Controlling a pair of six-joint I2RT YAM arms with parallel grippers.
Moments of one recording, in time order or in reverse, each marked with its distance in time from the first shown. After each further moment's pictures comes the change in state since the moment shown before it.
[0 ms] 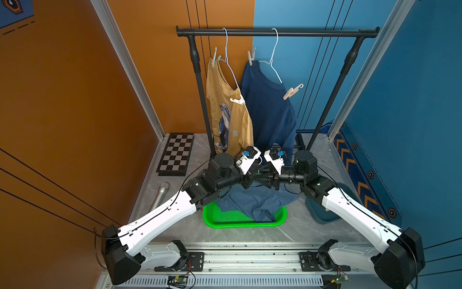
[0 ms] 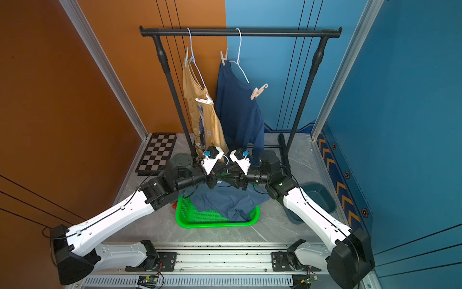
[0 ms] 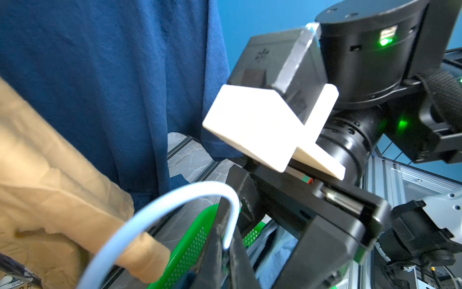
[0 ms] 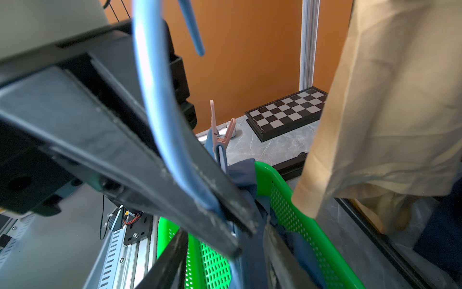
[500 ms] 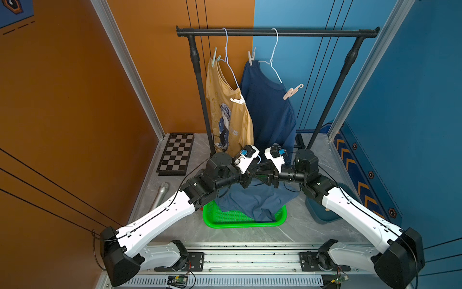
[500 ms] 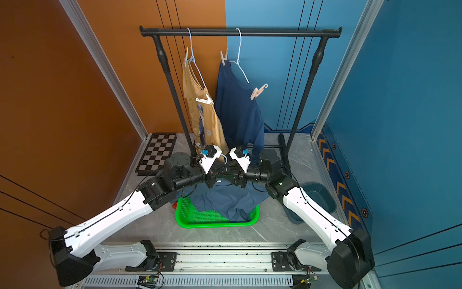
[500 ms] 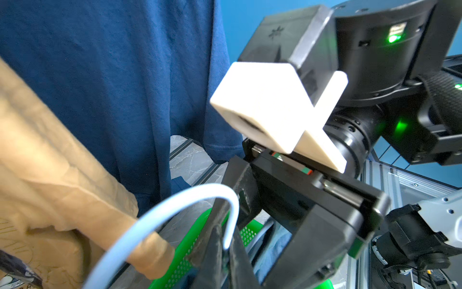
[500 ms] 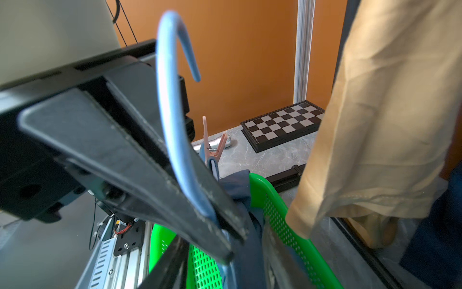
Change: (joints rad) left arm 0.015 -0.013 -0.001 0.002 0.014 -0.010; right arm 0.001 0.000 0.022 0.034 0.022 -0.015
